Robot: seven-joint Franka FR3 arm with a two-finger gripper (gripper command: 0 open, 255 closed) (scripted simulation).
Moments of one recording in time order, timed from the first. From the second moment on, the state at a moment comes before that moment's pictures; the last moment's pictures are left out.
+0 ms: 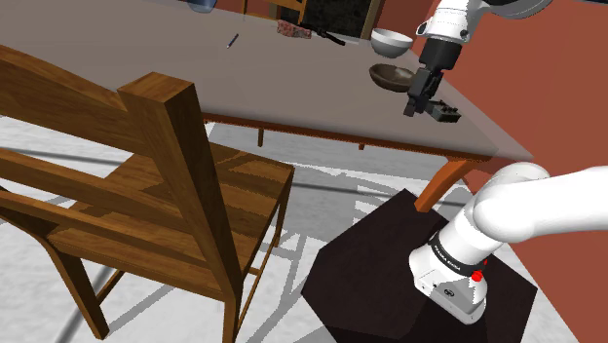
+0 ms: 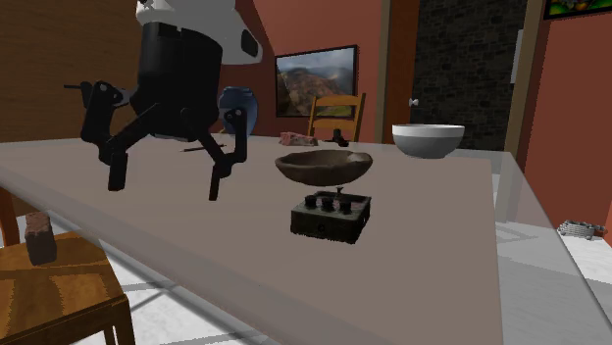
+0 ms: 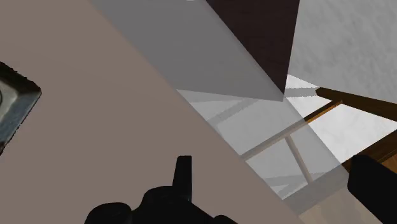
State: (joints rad) arm 0.02 -0.78 -0.07 -2.44 0.12 1.51 -0.16
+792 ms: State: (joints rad) arm -0.09 -0.67 -0.26 -2.27 -0.03 1.38 -0.28
